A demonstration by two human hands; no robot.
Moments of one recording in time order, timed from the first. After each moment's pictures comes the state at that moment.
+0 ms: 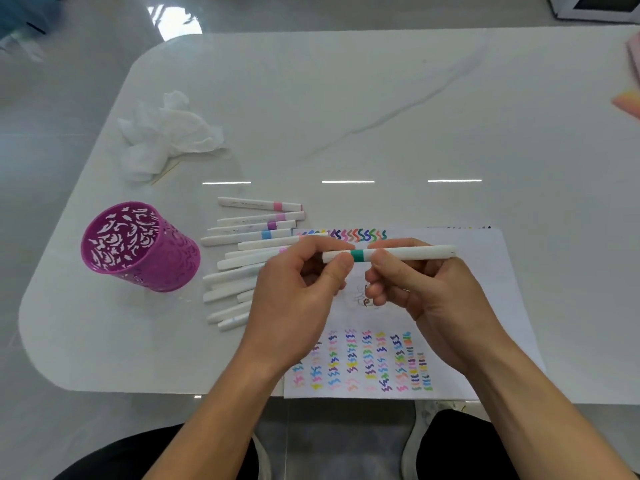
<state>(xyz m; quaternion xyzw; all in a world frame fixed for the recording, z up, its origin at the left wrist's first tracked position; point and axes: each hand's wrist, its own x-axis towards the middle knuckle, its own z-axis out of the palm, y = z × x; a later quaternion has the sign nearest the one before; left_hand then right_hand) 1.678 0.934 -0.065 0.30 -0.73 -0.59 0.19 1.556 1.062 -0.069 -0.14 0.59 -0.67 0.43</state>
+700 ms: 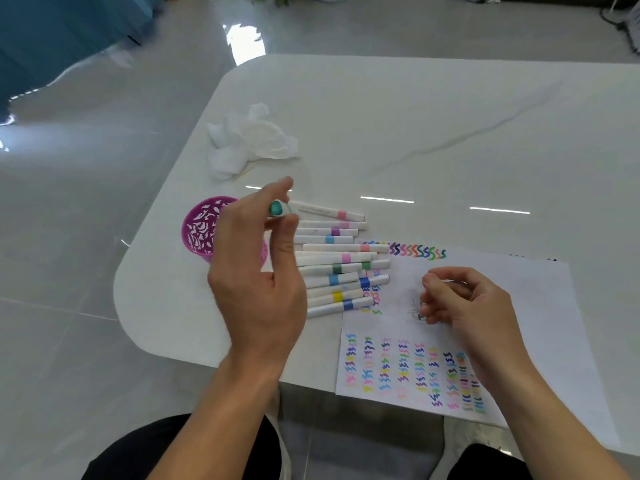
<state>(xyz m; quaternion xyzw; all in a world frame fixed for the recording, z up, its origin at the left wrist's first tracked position) 1.727 0.889 -0.042 0.30 -0.77 -0.21 0.53 1.566 1.049 -0.105 -0.12 0.76 -0.56 0.30</state>
